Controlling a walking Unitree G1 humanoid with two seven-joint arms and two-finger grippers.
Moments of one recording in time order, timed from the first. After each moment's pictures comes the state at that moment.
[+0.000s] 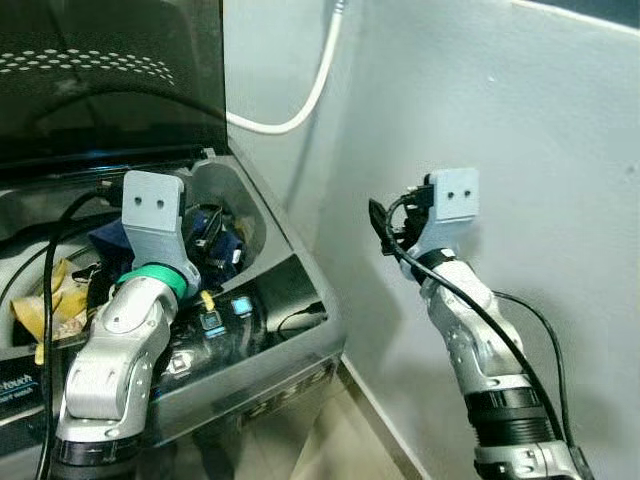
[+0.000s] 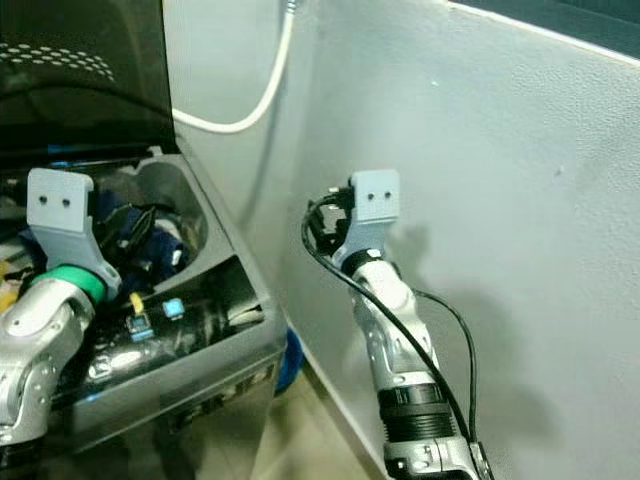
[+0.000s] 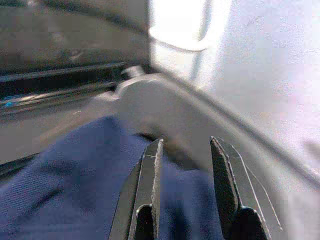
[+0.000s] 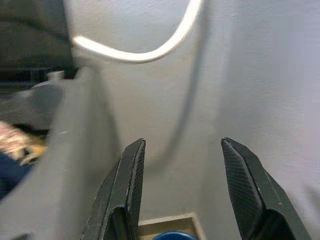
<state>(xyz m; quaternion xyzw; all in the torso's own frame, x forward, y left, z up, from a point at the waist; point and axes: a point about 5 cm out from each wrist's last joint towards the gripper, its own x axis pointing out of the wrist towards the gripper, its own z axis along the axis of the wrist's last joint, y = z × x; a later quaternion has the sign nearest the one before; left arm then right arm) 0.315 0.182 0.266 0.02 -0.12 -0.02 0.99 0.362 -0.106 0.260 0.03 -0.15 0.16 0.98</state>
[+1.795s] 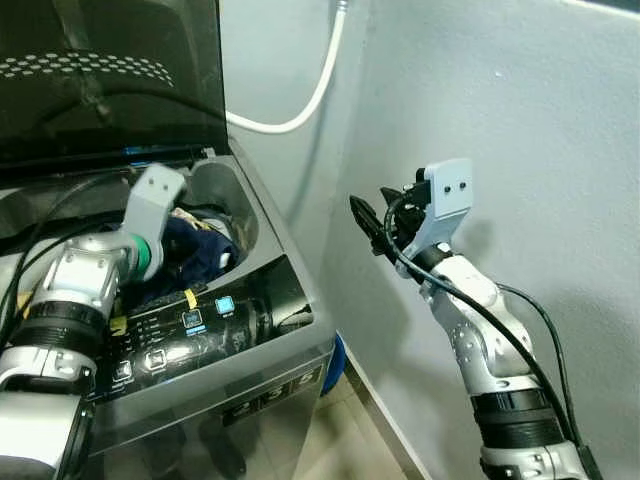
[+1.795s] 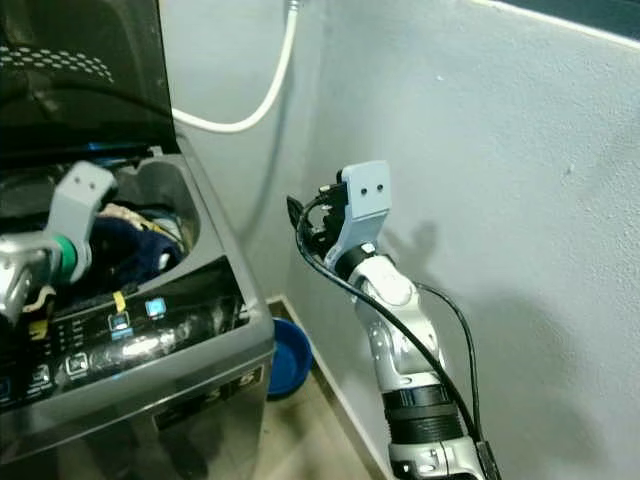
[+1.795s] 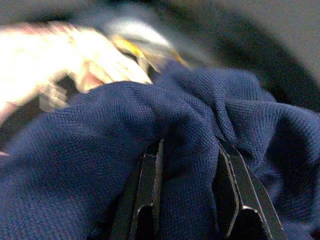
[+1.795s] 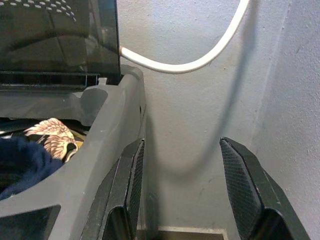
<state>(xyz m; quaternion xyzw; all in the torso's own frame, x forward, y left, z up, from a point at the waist) 0.386 0.241 0.231 0.13 0.21 -0.14 0.96 0.354 -0.105 0.272 0.02 -0.16 0.23 0.96</state>
